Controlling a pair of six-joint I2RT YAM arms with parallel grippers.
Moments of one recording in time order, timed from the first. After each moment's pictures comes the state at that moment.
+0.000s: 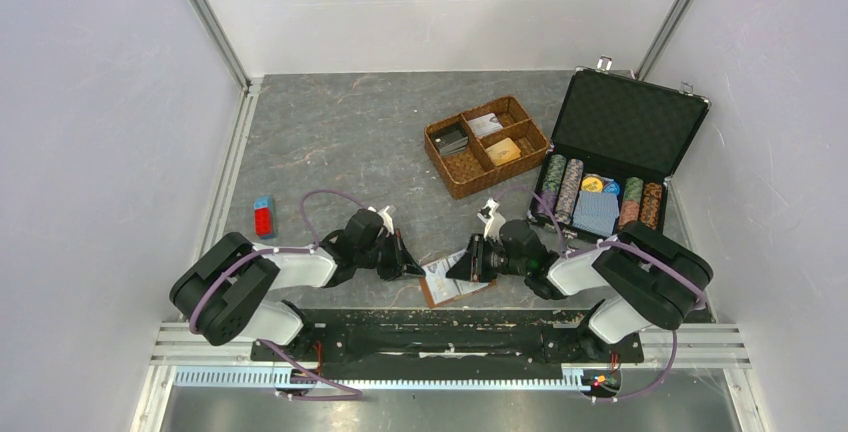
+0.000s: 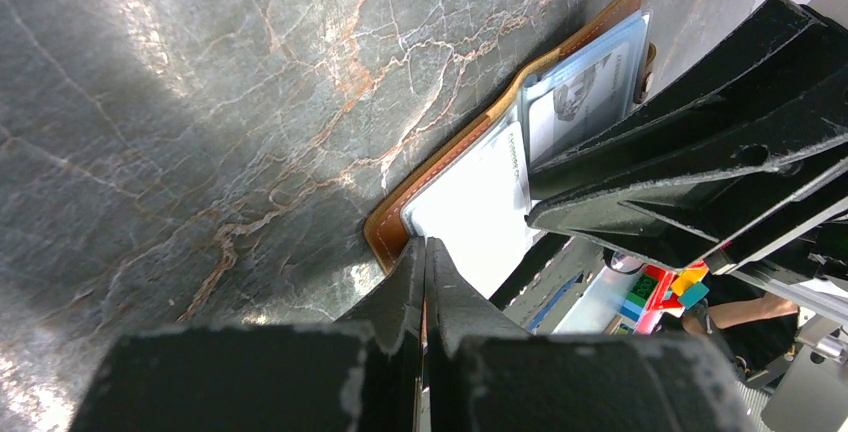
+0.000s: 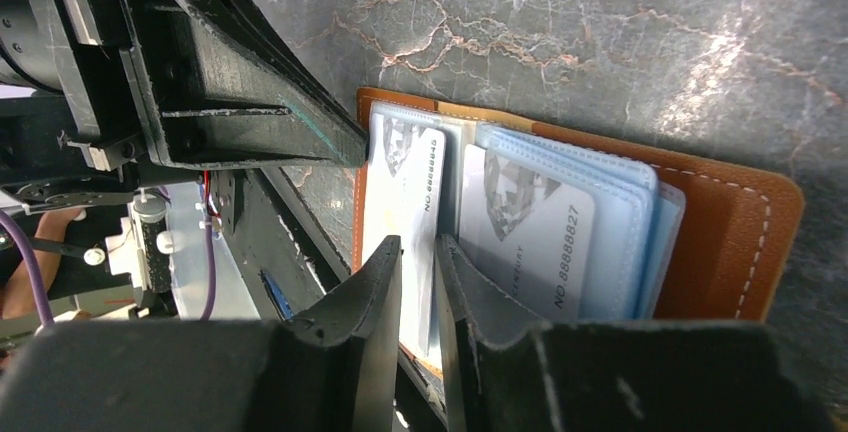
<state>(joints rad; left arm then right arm) -0.68 1.41 0.33 0.30 0.42 -0.96 0.78 1.52 0.26 0.72 -0.39 0.86</state>
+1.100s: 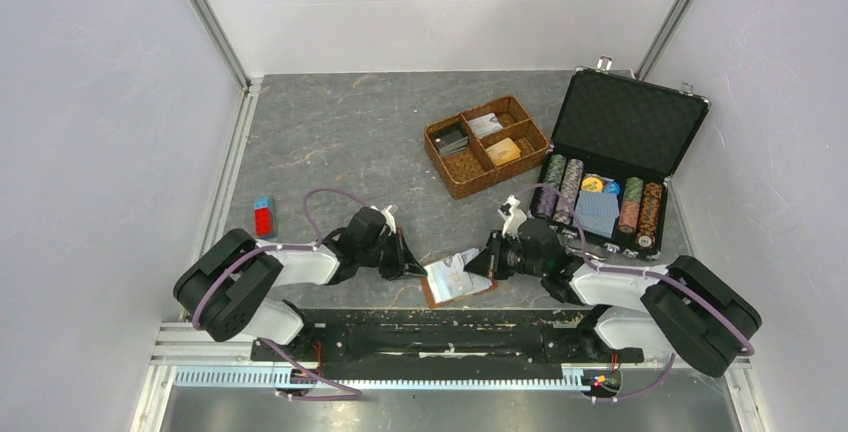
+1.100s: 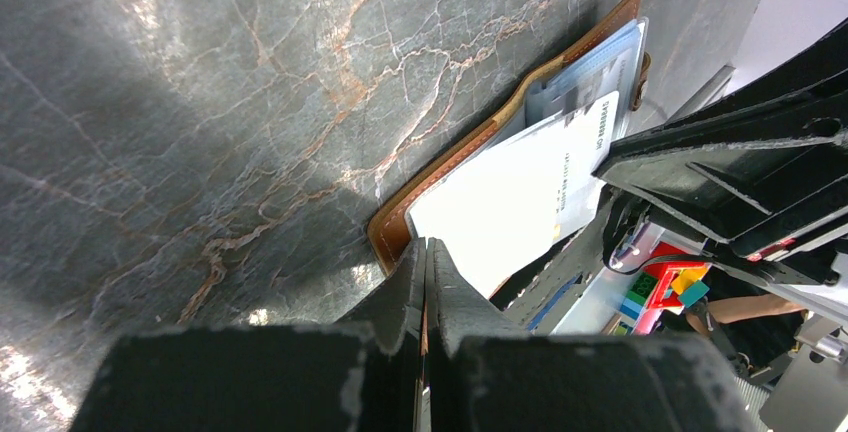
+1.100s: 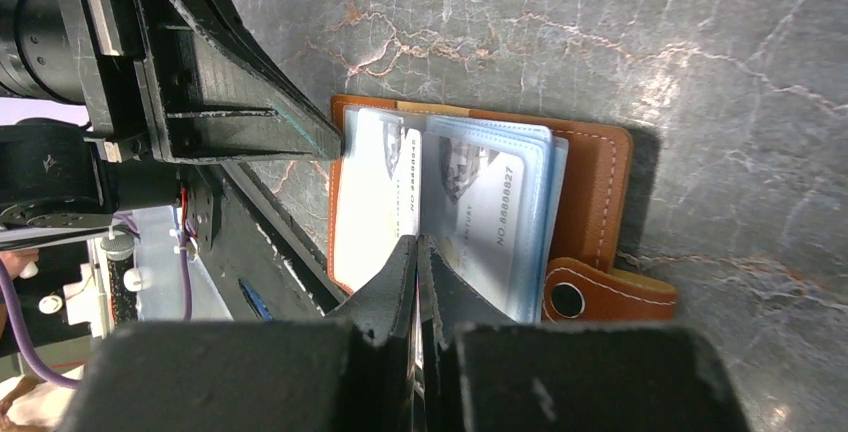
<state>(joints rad) -0.68 1.43 0.36 0.28 0.42 -0.95 0.71 1.25 0.21 0.49 -0.34 0.80</state>
